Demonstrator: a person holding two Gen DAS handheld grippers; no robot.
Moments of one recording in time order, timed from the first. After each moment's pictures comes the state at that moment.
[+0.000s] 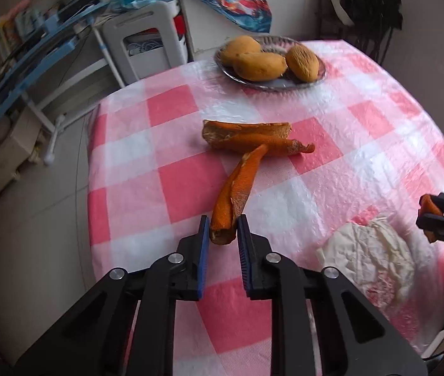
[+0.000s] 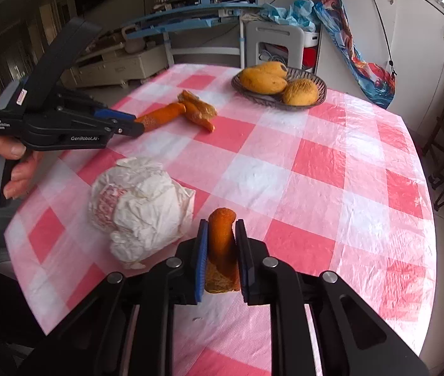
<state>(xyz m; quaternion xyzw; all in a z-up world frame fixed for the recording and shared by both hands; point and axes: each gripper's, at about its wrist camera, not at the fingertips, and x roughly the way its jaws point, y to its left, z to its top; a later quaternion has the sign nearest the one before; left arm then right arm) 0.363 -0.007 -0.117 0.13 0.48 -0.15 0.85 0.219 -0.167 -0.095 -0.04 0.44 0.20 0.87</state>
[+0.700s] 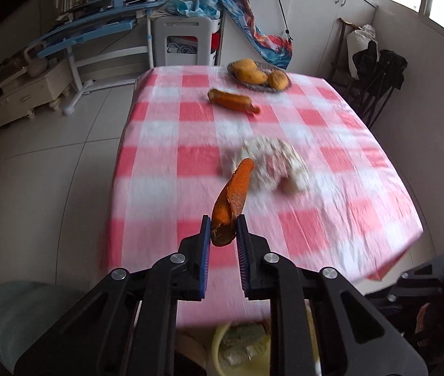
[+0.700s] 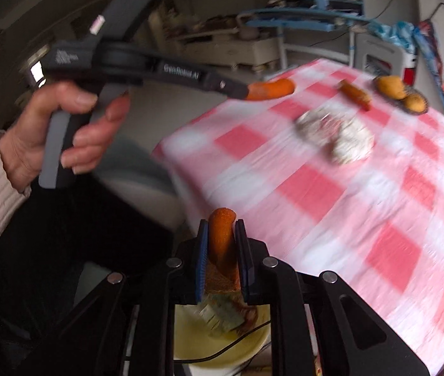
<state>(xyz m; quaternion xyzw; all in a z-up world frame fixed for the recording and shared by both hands) 0.151 0.024 -0.073 0.00 0.45 -0.11 0.88 0.048 -0.111 -0.082 -0.09 0.45 0.43 0.78</state>
